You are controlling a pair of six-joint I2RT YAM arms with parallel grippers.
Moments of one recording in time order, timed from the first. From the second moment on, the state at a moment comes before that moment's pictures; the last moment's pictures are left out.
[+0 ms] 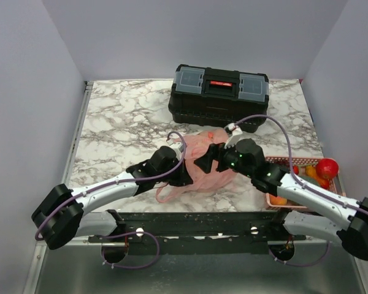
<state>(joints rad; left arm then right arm) -0.85 1.22 0.60 -0.05 0.23 -0.72 0.78 1.01 0.67 -0.03 0.01 0.57</state>
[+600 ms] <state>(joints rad) -0.85 1.09 0.52 -0.12 0.10 -0.73 0.88 1.32 0.63 0.20 -0.03 0.51</state>
